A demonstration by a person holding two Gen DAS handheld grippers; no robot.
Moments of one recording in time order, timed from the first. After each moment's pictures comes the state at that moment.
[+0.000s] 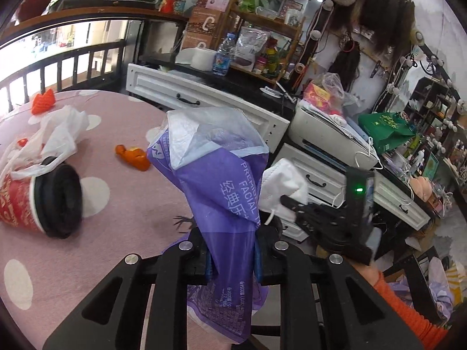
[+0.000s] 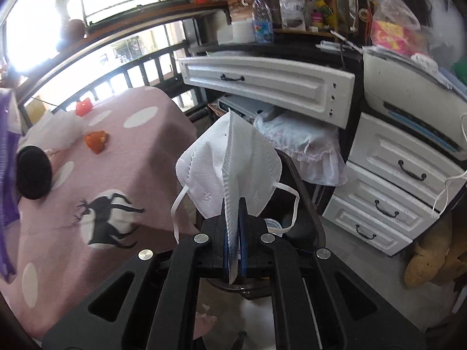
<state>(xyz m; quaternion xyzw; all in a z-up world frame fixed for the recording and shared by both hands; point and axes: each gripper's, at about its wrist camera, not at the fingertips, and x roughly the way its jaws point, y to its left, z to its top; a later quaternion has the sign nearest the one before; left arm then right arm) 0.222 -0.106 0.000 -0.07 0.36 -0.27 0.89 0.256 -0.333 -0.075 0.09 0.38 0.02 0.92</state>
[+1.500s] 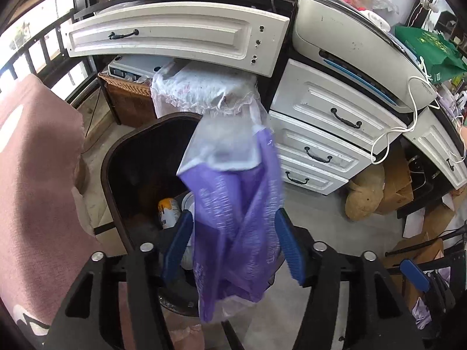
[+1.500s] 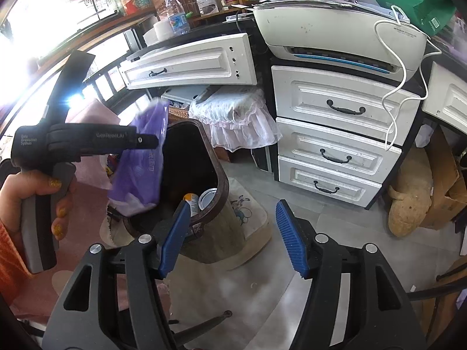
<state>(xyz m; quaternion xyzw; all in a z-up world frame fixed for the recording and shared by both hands) 0.336 -0.307 -0.120 0.06 0.50 -0.25 0.83 0.152 -0.450 -0.119 0.16 0.38 -0.07 0.91</state>
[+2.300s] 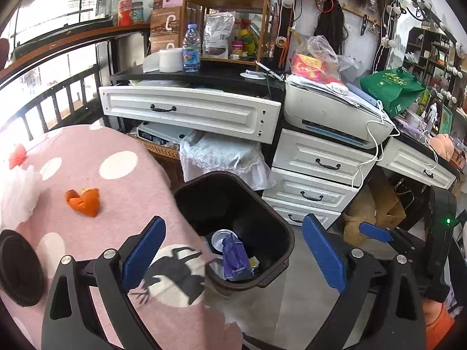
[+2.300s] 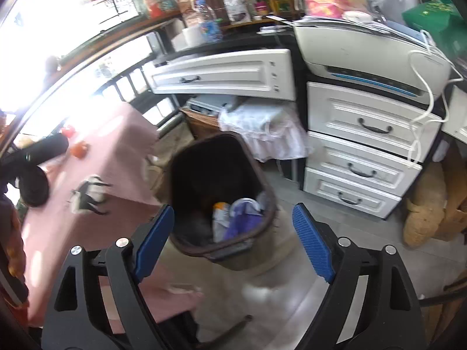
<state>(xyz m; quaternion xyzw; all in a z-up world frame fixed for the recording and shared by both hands) 0.254 -0.189 -0.014 0.05 0.35 -0.26 0.90 0.176 -0.395 -0.072 0.17 0.37 -0.01 0.92</state>
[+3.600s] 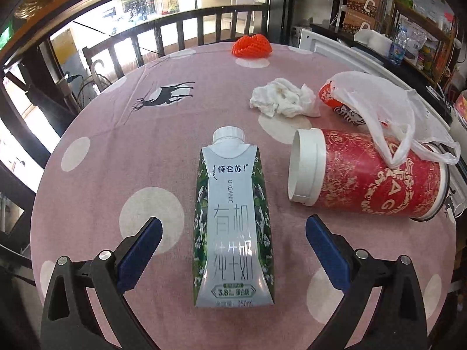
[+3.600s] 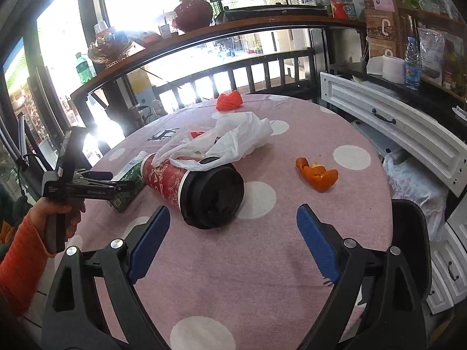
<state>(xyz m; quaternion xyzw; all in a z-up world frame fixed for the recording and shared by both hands) 0.274 0.187 -0.042 -0.01 0.48 0.03 0.88 0.239 -0.108 0.024 0.04 0.34 0.28 0.90</state>
